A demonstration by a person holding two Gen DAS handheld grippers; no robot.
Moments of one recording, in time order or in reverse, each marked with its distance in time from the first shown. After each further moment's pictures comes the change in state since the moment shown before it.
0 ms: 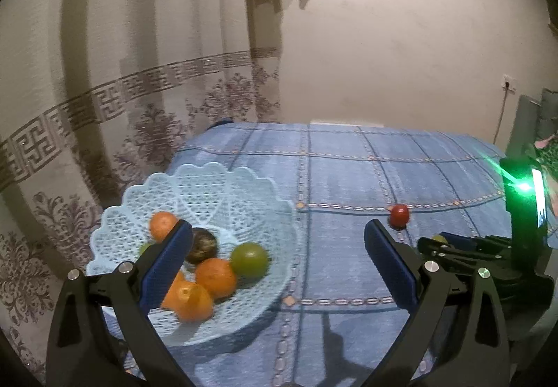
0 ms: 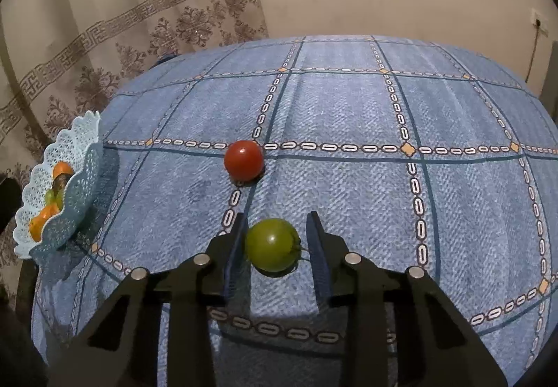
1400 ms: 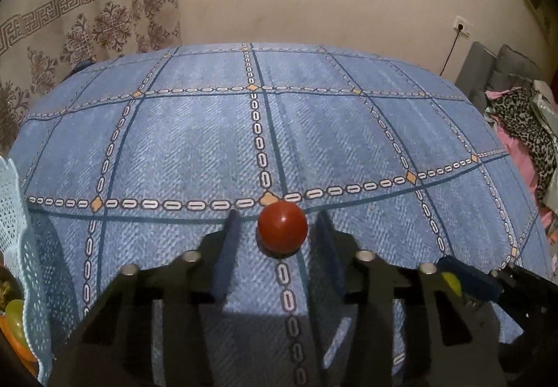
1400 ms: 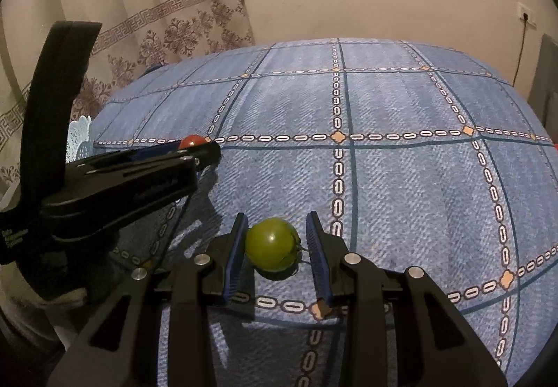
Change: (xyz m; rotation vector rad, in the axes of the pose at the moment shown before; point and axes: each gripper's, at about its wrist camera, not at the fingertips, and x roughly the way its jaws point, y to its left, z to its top) left arm 0.146 -0.118 0.002 0.068 0.320 -0.301; right arm -0.028 -0.050 -0.018 0.023 -0.034 -0.012
